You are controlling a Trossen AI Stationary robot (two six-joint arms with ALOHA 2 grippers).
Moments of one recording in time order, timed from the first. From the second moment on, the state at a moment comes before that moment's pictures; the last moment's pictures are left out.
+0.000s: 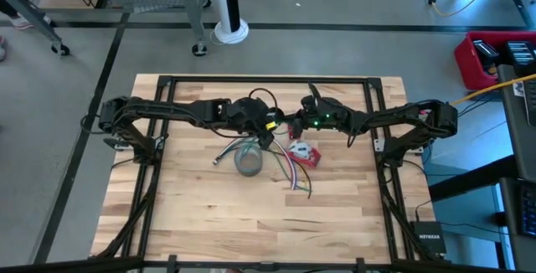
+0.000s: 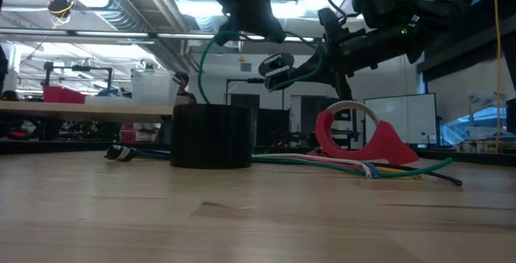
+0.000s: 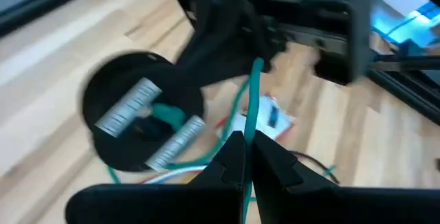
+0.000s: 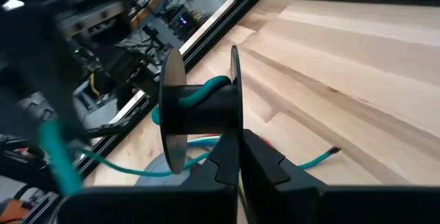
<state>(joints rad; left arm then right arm) 0.09 1.62 1.31 -0.34 -0.14 -0.50 -0.29 1.46 0.59 0.60 -0.11 0.68</state>
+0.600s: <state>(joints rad) 0.19 1.52 1.31 -0.49 -0.34 -0.41 -0.29 1.46 0.59 0.59 -0.14 0.68</state>
